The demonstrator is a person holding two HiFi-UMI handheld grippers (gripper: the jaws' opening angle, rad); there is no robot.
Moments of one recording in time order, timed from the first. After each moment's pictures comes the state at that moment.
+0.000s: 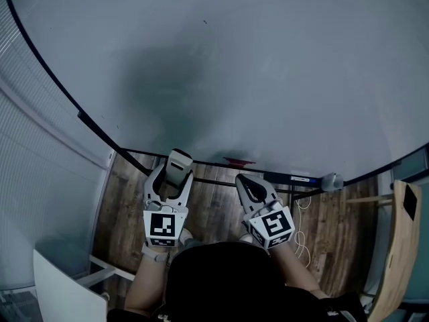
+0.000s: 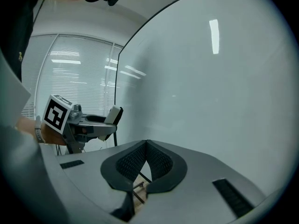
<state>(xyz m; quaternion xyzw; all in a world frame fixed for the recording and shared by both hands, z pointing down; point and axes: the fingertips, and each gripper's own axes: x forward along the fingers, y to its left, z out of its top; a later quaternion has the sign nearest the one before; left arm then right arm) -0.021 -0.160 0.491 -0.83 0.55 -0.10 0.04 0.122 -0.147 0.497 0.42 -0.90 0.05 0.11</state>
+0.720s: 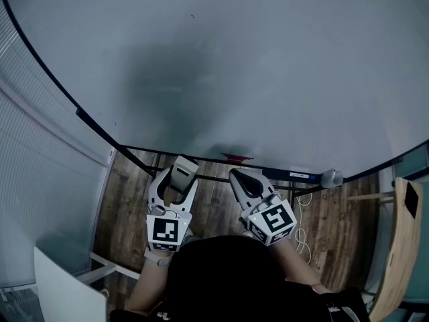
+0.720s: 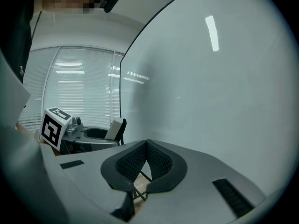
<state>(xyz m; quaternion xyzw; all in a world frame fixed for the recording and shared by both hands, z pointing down) 0.006 -0.138 0.494 -0.84 0.53 -0.11 0.03 0.112 -0.144 0.481 0.38 -0.92 0.06 0.08</state>
